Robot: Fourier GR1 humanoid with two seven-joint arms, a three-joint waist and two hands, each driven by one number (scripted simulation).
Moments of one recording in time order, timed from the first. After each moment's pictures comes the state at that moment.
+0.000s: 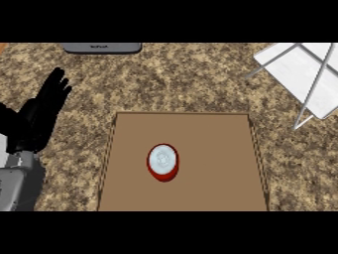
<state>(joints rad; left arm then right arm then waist) -0.24 0.22 0.08 -1.55 0.11 0.03 0.26 -0.58 -0.46 -0.54 -1.77 0.42 0.43 0.49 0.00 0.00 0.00</state>
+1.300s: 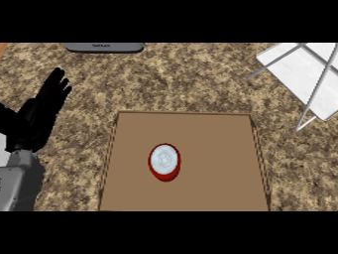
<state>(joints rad) -0.25 0.21 0.11 -1.52 0.12 -0.03 0.24 -0.68 -0.66 -0.62 -1.07 0.43 0.05 0.01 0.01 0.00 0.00</state>
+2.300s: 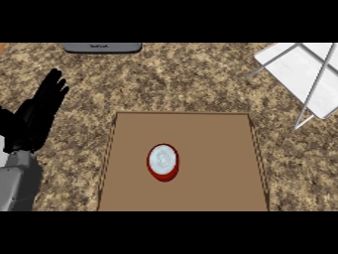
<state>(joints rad) -0.25 0.21 0.13 -1.51 0.11 -0.03 0.22 -0.61 -1.16 -0.84 -0.53 0.14 0.60 -0.21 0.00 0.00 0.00</state>
